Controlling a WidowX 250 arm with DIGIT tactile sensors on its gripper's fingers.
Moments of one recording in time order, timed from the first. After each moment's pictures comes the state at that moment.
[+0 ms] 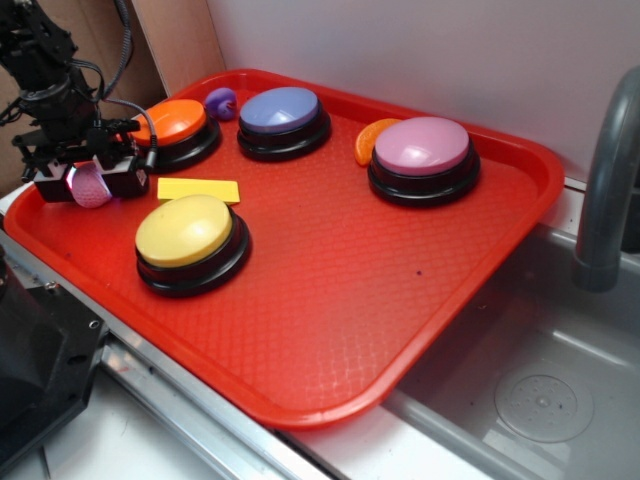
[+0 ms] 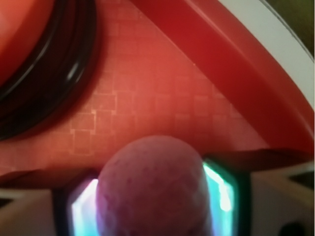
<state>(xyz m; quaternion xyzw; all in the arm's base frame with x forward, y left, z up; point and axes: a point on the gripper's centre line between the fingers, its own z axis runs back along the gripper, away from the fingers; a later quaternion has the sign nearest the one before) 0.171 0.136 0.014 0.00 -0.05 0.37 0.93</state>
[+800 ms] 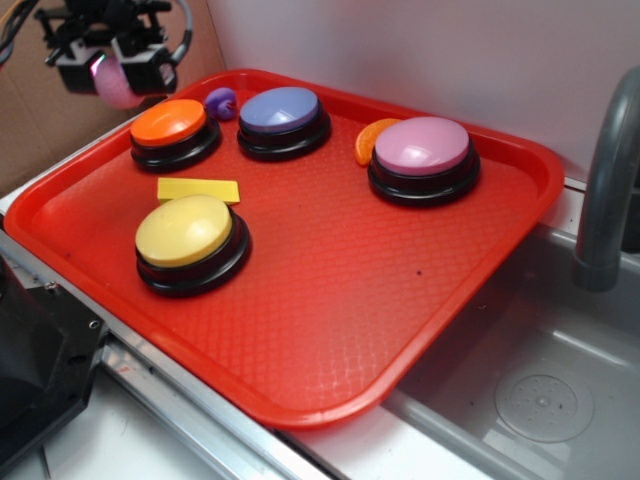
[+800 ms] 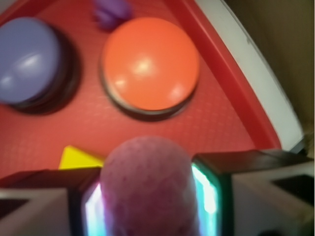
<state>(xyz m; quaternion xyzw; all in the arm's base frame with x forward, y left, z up) 0.216 0.071 0.122 0.00 -0.02 0.24 0.97</state>
